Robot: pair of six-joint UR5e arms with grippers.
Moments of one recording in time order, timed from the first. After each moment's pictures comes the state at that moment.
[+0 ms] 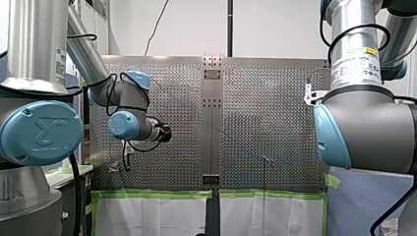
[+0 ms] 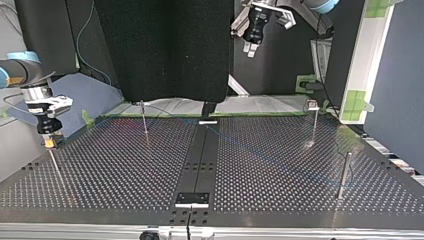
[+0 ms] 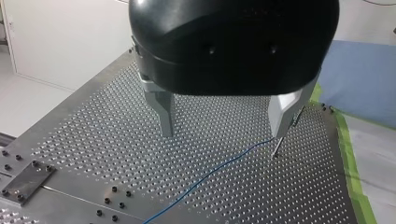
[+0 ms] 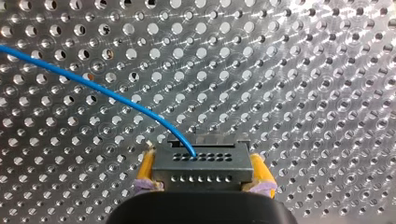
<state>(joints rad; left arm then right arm) -0.53 -1.61 -2.49 -2.32 -1.84 -1.86 1.46 -1.04 1.45 -0.46 0.98 1.63</state>
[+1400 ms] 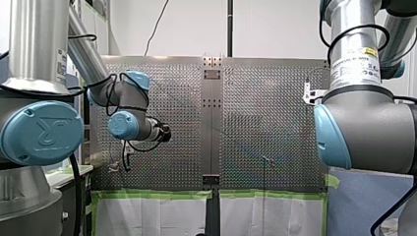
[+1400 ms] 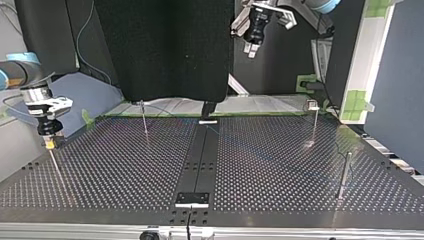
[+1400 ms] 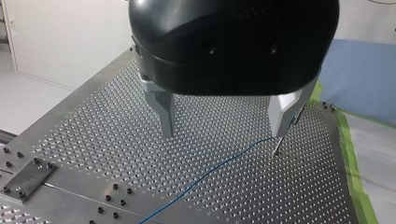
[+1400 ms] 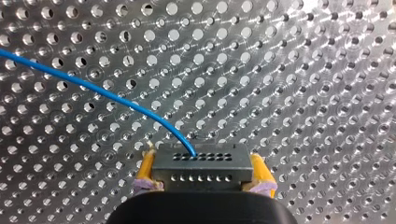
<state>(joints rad) -0.52 -1.61 -2.49 -2.32 -1.84 -1.86 1.47 -1.04 1.43 -0.42 0.98 1.63</state>
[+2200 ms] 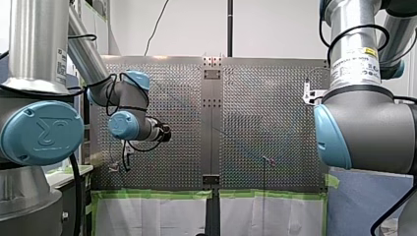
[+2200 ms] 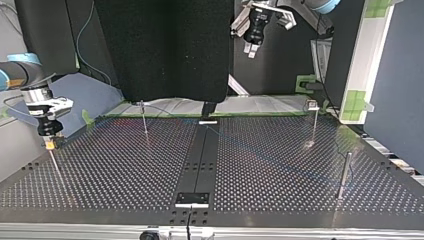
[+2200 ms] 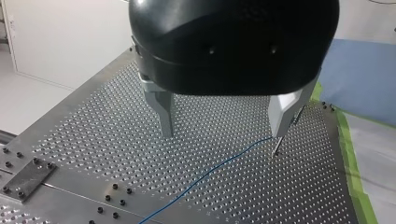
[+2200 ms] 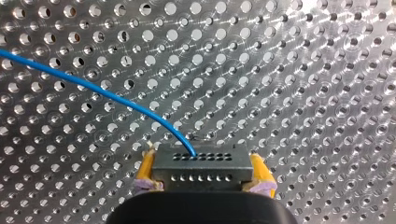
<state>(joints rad) -0.52 -1.61 -2.49 -2.32 -1.84 -1.86 1.47 -1.04 1.42 -0.43 0.98 1.63</state>
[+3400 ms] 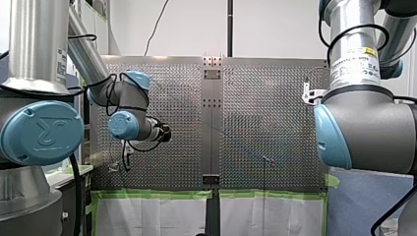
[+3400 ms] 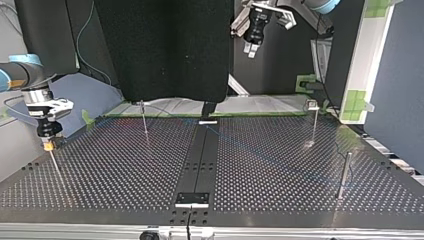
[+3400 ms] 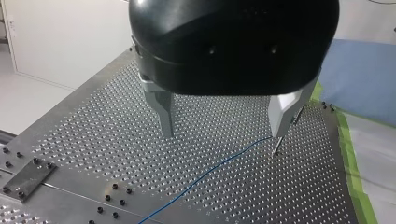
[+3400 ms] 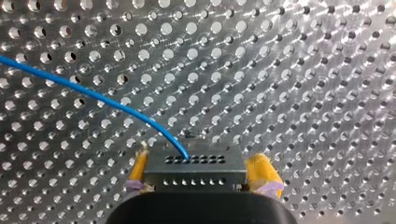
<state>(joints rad) -0.52 -1.61 -2.49 -2.32 -1.84 -1.86 1.48 -1.04 1.42 -0.44 1.02 1.64</state>
